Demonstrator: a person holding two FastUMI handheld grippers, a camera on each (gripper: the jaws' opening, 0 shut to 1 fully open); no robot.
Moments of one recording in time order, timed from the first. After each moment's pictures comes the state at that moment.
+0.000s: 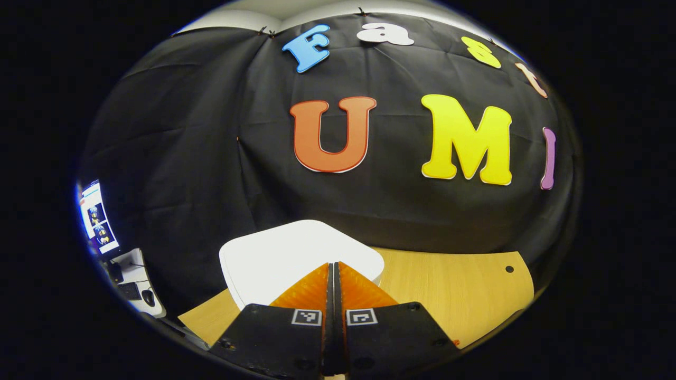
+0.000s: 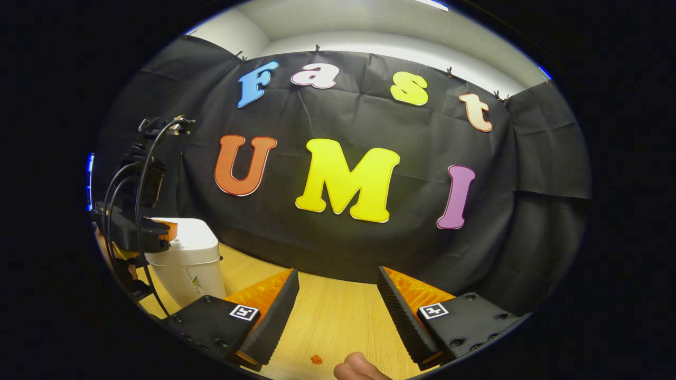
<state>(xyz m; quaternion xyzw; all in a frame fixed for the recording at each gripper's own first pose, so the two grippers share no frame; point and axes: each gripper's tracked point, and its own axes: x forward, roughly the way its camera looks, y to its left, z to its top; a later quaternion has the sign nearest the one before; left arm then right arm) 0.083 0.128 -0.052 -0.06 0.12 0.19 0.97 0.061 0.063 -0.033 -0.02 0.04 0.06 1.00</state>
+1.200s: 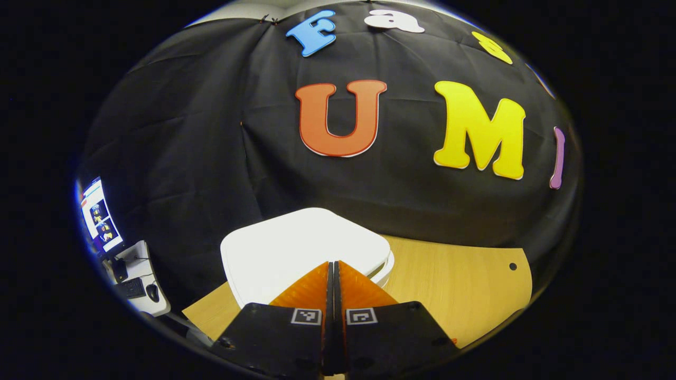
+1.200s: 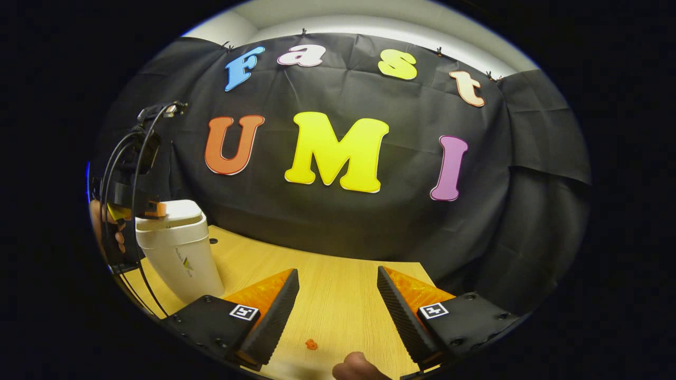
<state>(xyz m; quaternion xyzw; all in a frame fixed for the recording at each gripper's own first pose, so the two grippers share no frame) 0.078 0.124 -0.042 -0.06 0.14 0.20 0.97 0.048 0.029 -0.080 -0.01 0.10 0.05 0.99</state>
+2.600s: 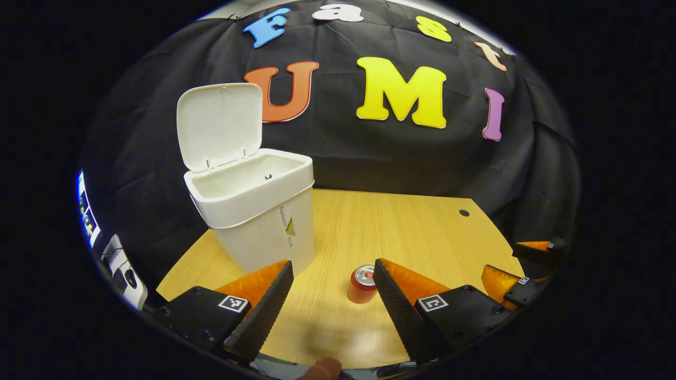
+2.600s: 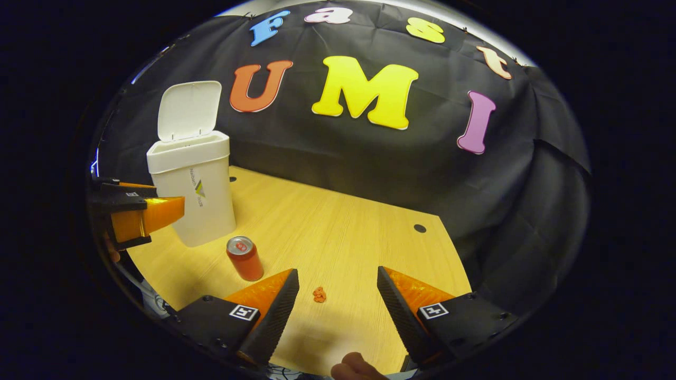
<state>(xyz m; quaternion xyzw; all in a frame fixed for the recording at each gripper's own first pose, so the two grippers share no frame) -0.025 0.004 -0.153 -0.05 0.23 0.04 0.97 0.011 0.045 -0.224 -0.06 0.27 0.10 0.96</state>
